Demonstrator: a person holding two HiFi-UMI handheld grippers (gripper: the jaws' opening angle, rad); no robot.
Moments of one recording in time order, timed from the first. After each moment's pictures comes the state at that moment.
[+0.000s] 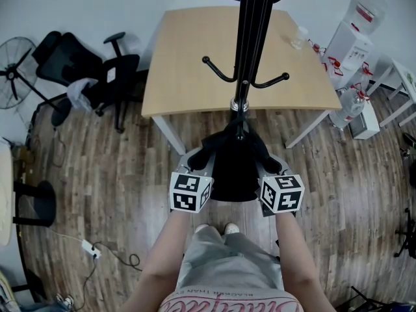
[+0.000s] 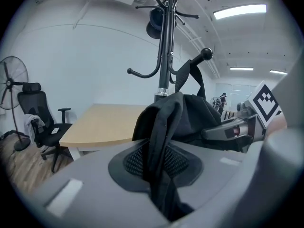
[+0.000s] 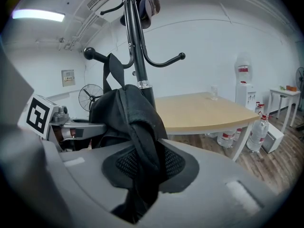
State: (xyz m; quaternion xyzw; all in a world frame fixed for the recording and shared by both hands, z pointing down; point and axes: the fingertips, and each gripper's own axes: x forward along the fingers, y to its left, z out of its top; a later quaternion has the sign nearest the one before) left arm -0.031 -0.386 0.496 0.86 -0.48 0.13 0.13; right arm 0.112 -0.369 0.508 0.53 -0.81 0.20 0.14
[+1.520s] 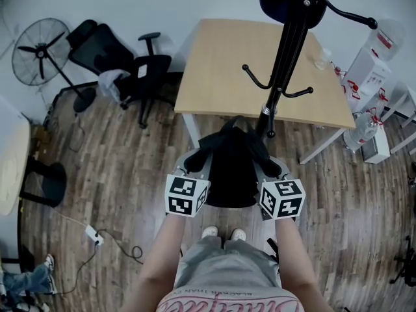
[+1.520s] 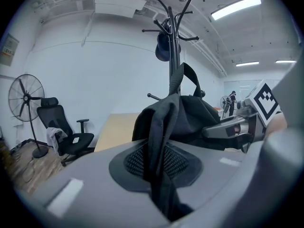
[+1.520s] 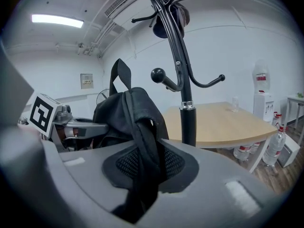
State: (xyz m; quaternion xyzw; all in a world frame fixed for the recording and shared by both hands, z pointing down) left arm -0.118 -0.332 0.435 0.83 -0.54 0.12 0.09; right arm 0.023 -0.334 0.449 0.47 -0.86 0.15 0.12
